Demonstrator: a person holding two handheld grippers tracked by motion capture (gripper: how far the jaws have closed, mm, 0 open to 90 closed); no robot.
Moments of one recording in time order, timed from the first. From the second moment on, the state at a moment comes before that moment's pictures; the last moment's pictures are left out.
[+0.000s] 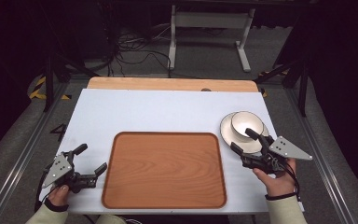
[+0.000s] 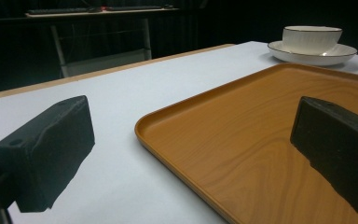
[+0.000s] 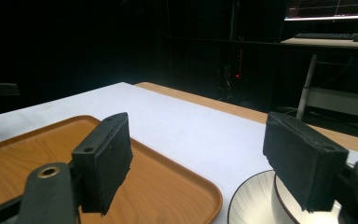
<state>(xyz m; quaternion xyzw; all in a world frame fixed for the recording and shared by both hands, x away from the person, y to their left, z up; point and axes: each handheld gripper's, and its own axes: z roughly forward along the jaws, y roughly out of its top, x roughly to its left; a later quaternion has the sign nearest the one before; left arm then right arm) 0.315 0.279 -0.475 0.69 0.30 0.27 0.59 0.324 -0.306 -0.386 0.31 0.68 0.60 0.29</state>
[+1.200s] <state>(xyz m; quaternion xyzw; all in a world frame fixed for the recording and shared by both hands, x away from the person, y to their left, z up) 0.316 0.279 -0.475 0.69 0.30 0.27 0.59 0.409 -0.338 -0.357 0.37 0.69 0.54 0.30</state>
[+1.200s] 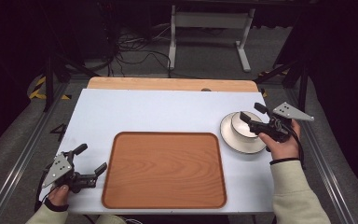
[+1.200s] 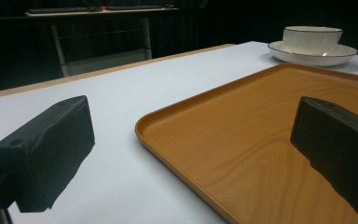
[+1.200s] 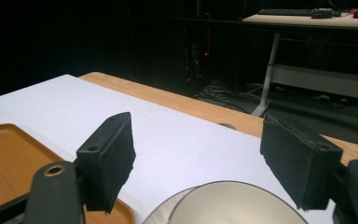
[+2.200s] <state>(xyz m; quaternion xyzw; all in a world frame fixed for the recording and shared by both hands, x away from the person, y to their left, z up) 0.316 0.279 -0.475 0.69 0.30 0.27 0.59 0.453 -0.378 -0.381 0.51 0.75 0.36 0.24</state>
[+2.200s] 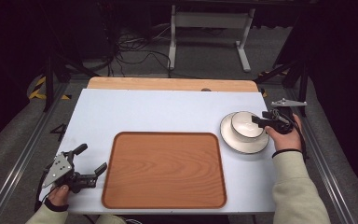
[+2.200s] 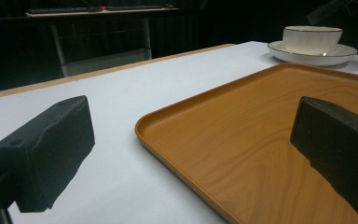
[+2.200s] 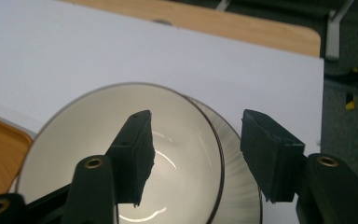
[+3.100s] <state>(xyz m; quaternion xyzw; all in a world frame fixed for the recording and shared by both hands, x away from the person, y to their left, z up) 0.315 0.279 -0.475 0.69 0.30 0.27 0.59 0.467 -0.376 -0.400 0.58 0.75 0.26 0.18</state>
